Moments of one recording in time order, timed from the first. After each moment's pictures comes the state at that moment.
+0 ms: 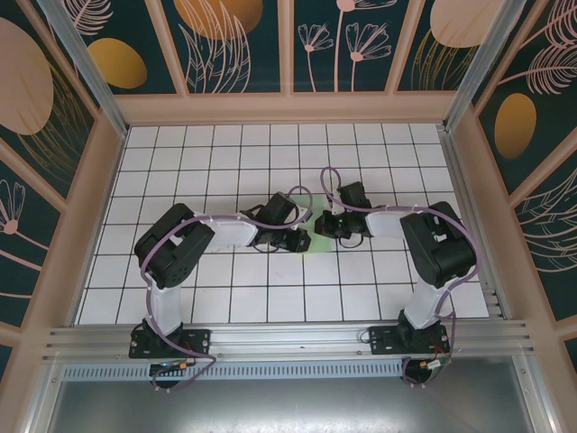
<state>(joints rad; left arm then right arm) -0.77 1.94 1.03 -0.04 0.43 -0.41 0.44 1.77 0.81 -0.02 -0.47 0.54</state>
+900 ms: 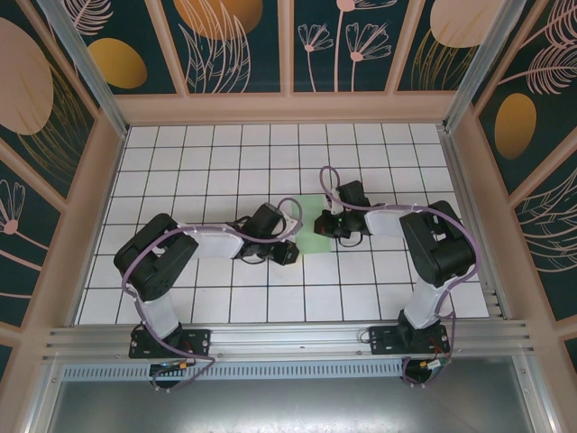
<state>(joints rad) -0.77 1.80 0.84 -0.01 0.43 -0.34 0.44 1.78 0.83 -0.06 -0.47 0.54</state>
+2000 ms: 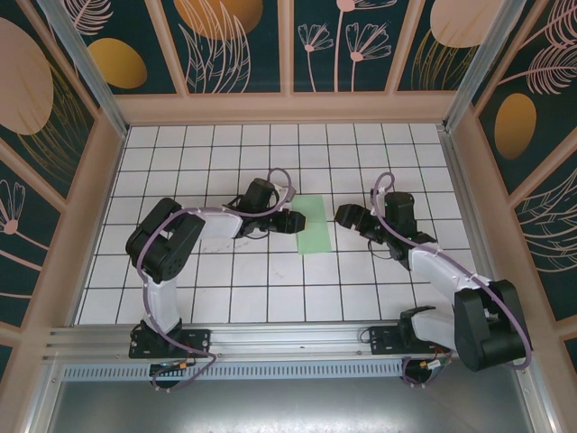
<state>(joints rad) -0.61 1.94 0.99 0.20 0.55 -0.52 0.26 1.19 0.49 0.08 -0.47 0.66</state>
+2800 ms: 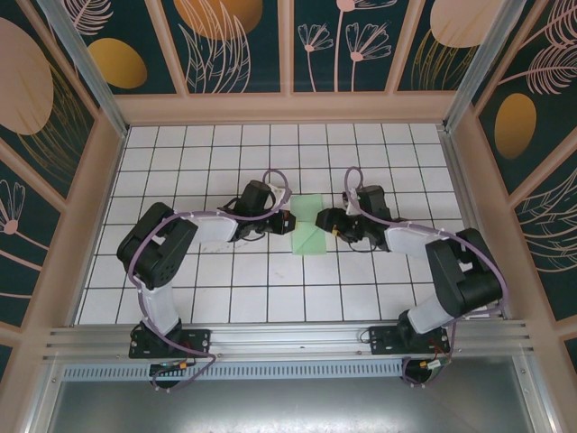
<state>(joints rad) -0.61 1.87 0.93 0.19 0.46 -0.46 0.39 1.54 0.64 0.11 -0.57 0.73</state>
